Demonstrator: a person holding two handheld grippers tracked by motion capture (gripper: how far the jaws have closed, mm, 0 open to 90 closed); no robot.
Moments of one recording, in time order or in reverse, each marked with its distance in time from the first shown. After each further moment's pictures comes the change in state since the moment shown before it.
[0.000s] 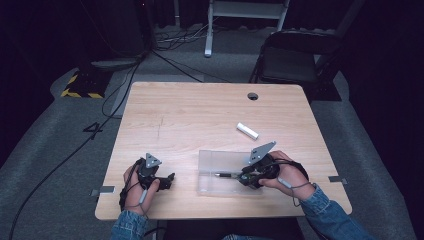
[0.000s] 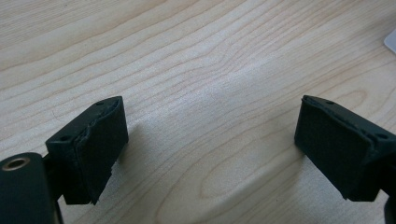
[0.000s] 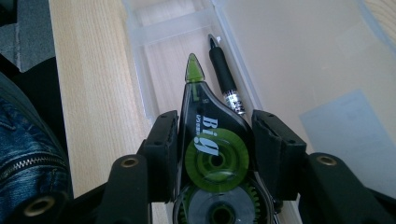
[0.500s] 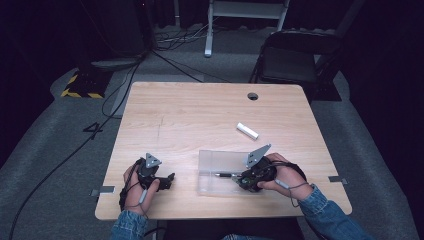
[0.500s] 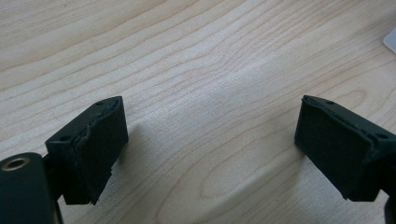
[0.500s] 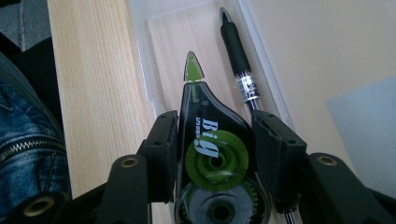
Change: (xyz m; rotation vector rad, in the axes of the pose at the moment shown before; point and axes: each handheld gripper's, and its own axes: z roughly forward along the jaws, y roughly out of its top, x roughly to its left) left arm 0.000 0.000 0.000 0.000 -0.001 -0.001; right arm 0.000 -0.004 0.012 0.065 0.034 -0.014
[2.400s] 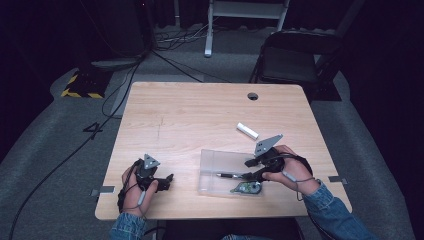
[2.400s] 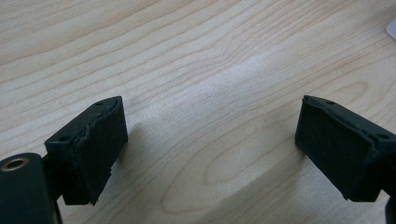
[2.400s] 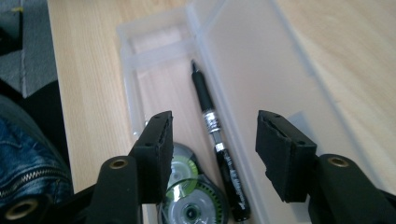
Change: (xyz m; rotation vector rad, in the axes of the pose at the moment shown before) left arm 0.002 -0.006 -0.005 0.000 0.008 -0.004; right arm -0.012 0.006 -0.033 -0.137 -0.042 0.078
